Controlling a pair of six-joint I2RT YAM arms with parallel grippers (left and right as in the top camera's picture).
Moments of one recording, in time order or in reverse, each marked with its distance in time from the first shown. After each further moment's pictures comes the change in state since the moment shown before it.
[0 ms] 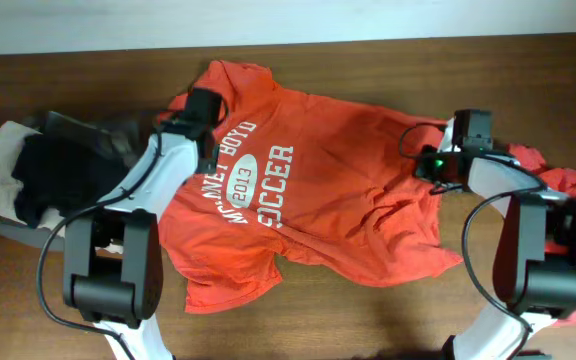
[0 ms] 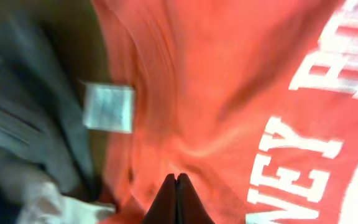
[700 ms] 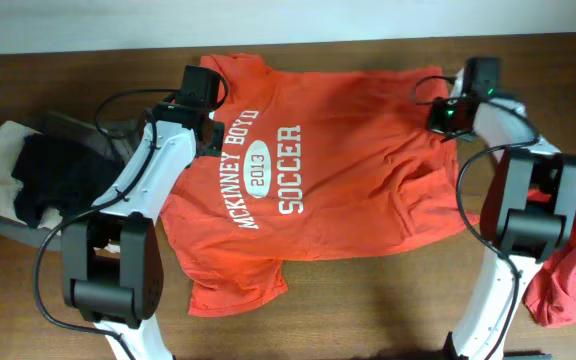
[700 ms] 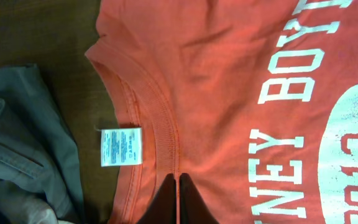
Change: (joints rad) left arm 0.000 0.000 0.108 -0.032 0.111 -0.013; right arm -0.056 0.364 0.649 -0.369 0.055 -0.082
